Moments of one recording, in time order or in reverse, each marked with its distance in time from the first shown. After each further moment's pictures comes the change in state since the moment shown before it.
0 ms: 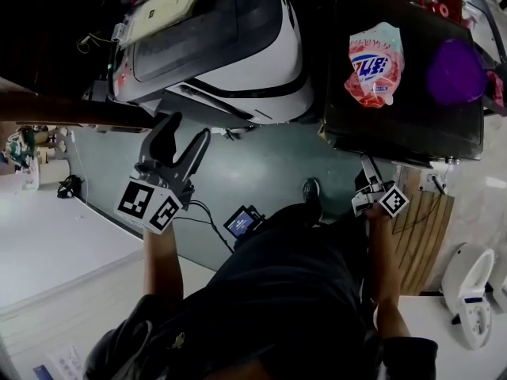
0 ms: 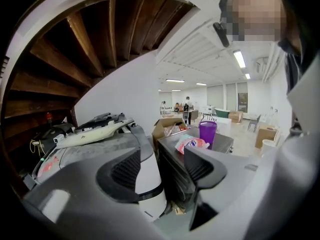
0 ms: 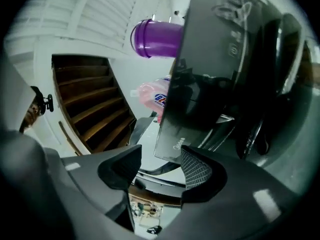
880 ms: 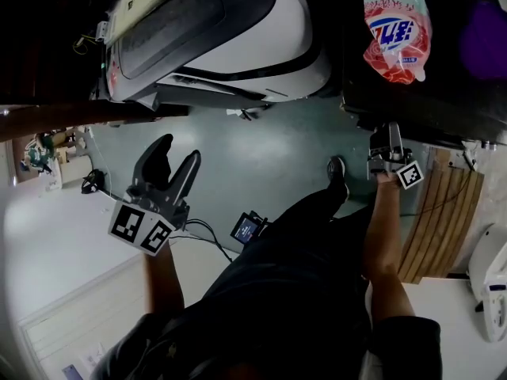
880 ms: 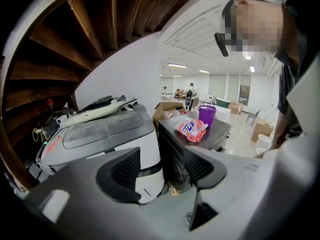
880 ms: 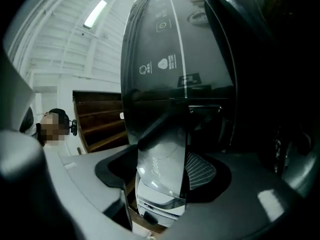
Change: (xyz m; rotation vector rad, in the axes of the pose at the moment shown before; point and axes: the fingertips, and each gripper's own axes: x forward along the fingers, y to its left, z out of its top) left arm -0.013 0.011 -0.070 -0.027 0.197 -0.008; right arm 0.038 -0.062 0.016 0.117 -0.367 0.272
